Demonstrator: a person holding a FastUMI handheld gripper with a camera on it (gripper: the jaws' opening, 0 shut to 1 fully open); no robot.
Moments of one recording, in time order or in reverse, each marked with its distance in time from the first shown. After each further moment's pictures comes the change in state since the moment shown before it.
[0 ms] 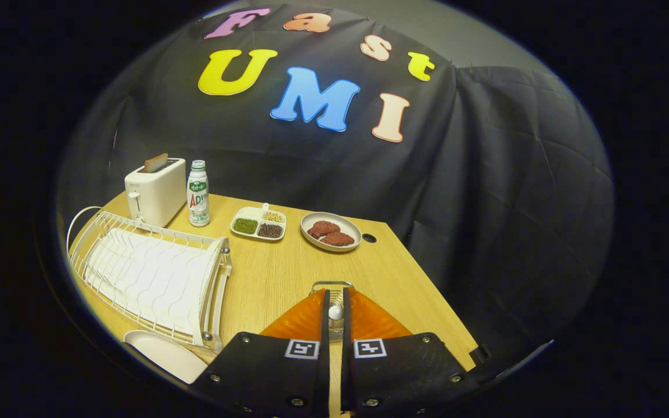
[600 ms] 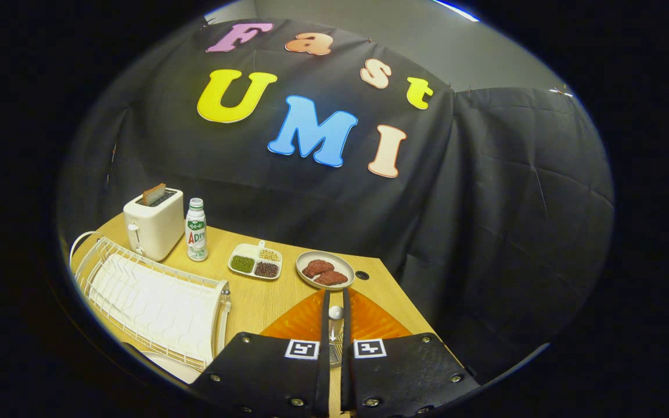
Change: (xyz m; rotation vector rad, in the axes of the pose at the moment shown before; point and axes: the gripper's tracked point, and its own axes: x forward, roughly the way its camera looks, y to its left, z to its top) arm -0.018 -0.001 0.076 -0.010 -0.141 -0.019
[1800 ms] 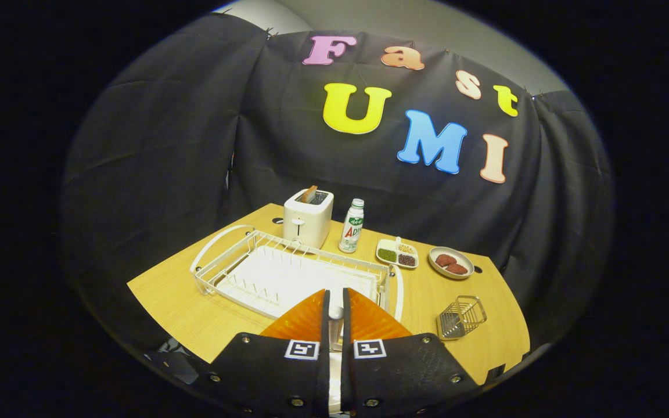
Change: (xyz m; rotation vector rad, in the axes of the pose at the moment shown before) arm -0.153 0.205 -0.040 -0.024 0.019 0.517
